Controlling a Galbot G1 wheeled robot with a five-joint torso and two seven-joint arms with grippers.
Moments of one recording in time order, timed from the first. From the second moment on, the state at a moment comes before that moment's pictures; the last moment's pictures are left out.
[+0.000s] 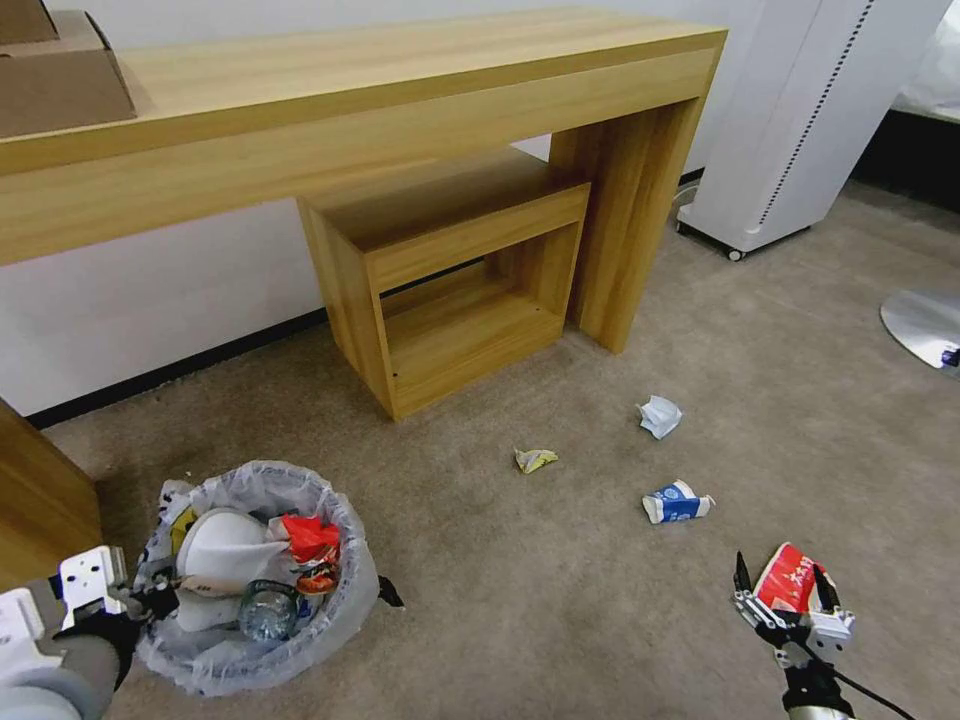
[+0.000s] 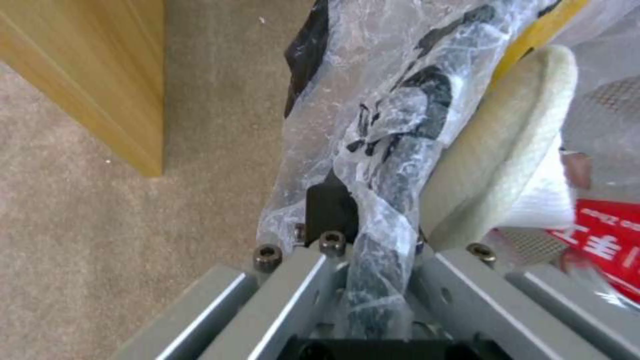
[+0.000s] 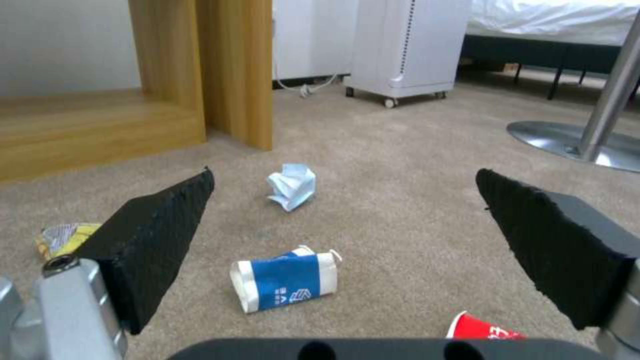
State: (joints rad) left arm 1.95 -1.03 -0.97 -2.50 -1.19 0.62 -0.79; right arm -1.69 1.46 0.87 1.68 0.26 0.50 -0.14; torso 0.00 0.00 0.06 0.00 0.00
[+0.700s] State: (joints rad) left arm 1.95 -1.00 -0.95 -2.50 -1.17 0.61 -0.79; right arm -1.72 1.47 0.86 1.72 0.23 0.49 -0.13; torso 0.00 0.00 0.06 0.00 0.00
